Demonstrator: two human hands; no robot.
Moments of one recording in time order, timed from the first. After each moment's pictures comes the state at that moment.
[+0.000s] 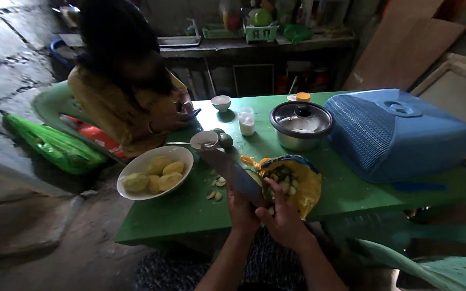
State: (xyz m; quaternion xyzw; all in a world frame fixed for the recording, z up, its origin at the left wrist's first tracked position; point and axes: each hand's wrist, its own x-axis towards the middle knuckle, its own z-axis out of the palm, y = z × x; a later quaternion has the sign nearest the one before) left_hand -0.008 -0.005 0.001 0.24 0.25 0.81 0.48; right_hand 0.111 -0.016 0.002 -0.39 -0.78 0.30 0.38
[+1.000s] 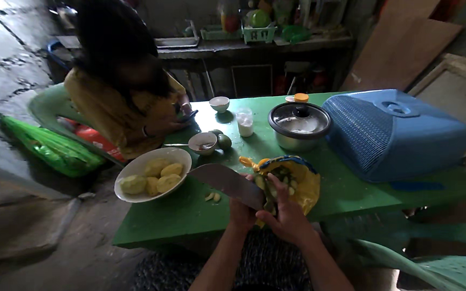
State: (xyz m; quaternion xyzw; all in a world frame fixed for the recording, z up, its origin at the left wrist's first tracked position) left_hand -0.021 0.006 -0.011 0.31 0.23 0.75 0.54; right_hand 0.122 -0.006 0.000 -0.40 -0.79 0.28 0.37
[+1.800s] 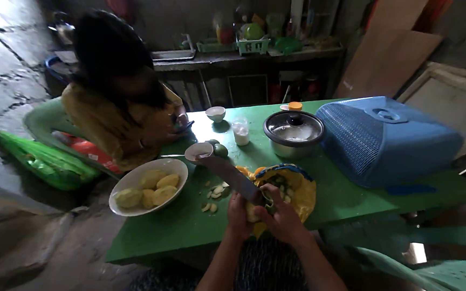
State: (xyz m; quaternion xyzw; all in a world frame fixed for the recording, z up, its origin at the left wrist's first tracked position) left_hand -0.021 0.012 -0.004 0.29 0.33 0.70 0.57; right_hand 0.118 0.016 -0.004 -0.40 -0.77 0.29 0.40
